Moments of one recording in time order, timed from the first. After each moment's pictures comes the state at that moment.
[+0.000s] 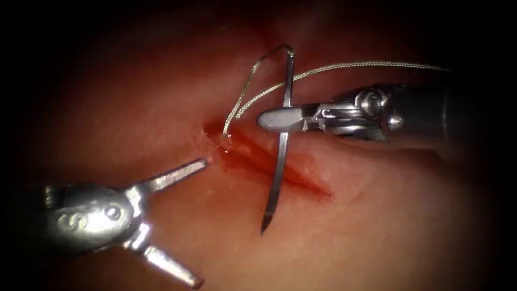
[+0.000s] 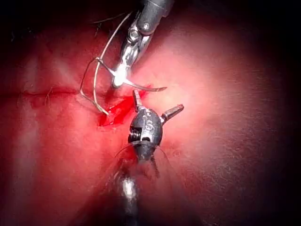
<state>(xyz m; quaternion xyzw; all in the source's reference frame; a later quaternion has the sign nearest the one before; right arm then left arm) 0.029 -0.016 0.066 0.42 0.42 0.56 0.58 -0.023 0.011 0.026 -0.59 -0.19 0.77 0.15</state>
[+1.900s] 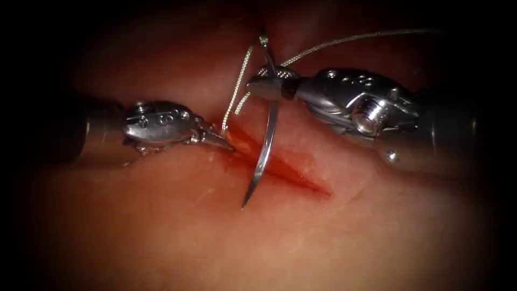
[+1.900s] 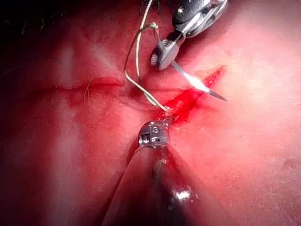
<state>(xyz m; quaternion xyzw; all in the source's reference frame) 0.032 -0.014 0.065 0.06 0.47 0.43 0.77 -0.025 0.018 0.051 -0.43 -0.30 0.84 0.16</state>
